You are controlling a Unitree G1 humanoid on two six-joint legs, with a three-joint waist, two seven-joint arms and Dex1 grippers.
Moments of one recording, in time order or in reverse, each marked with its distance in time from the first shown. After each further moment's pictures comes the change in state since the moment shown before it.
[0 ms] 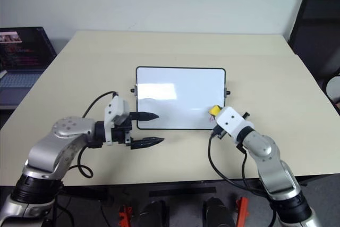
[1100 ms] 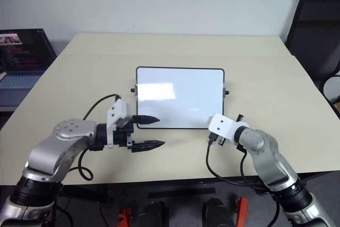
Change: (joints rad) left arm 0.000 0.002 -0.006 -0.045 -0.003 0.067 0.033; right arm -0.050 -0.108 0.115 0.024 -0.111 0.063 0.163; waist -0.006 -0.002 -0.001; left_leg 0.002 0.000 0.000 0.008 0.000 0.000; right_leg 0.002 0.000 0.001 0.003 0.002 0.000
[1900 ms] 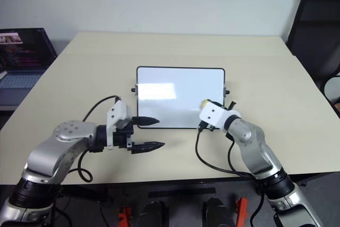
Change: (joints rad) left arm 0.021 0.006 0.001 -0.007 -0.007 -0.005 0.001; right arm -0.085 0.101 -0.002 0.091 -0.056 -0.082 -0.068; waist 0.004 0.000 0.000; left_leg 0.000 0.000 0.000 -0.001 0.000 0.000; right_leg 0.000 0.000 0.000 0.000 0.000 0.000
